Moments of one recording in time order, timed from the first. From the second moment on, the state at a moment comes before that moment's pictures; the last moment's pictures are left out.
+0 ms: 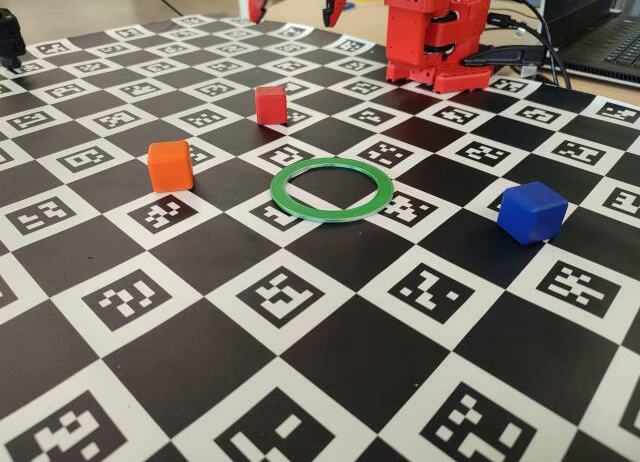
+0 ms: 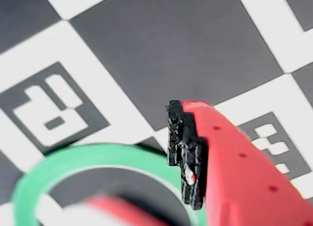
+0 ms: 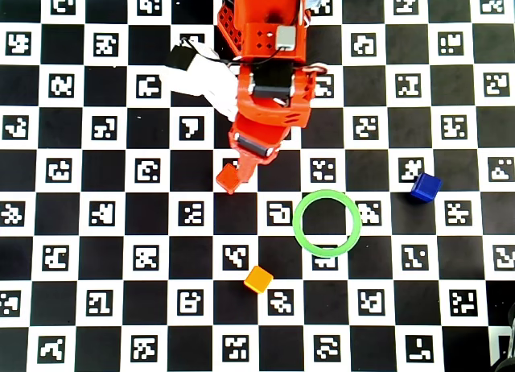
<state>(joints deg) 7.3 114.1 113.7 82.5 25.9</state>
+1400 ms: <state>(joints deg) 14.0 104.5 133.4 49.0 24.7</state>
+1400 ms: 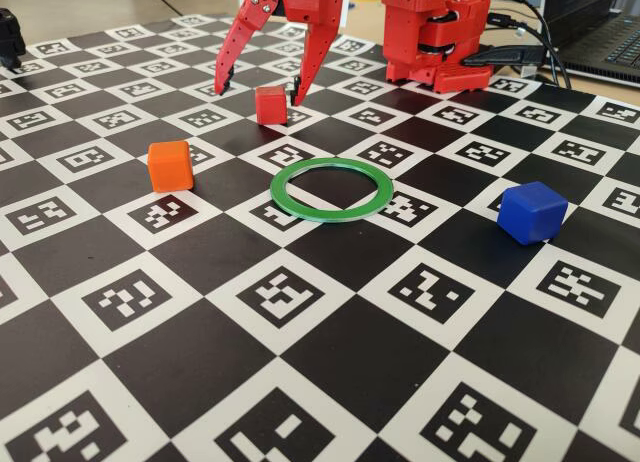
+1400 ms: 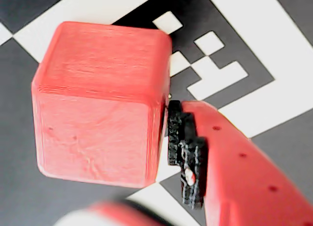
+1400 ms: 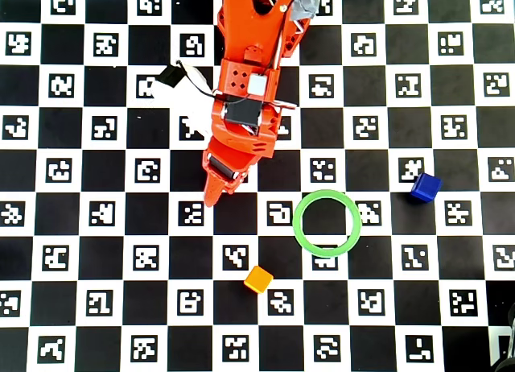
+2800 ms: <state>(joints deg) 14.7 105.5 134.9 47.0 22.1</state>
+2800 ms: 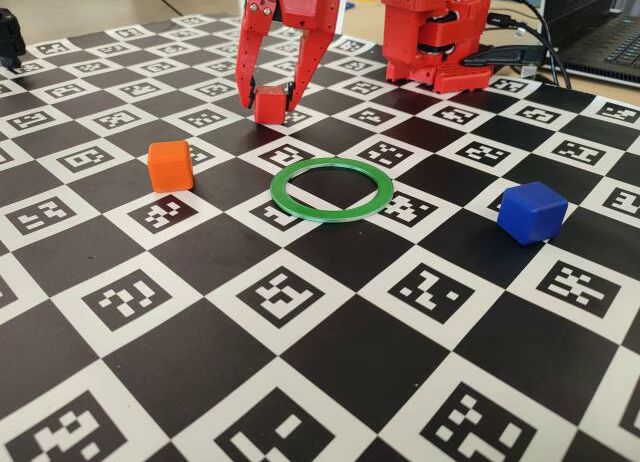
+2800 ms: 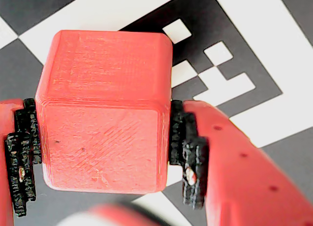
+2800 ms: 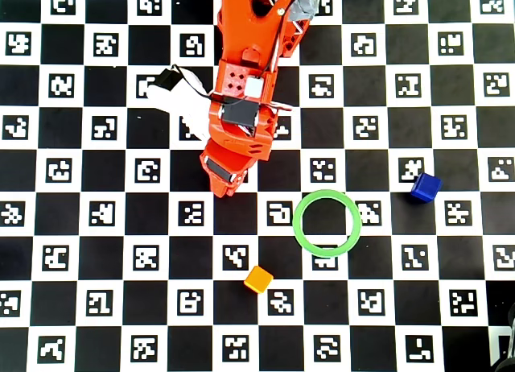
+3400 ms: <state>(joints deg) 10.6 116.3 123.7 67.8 17.2</state>
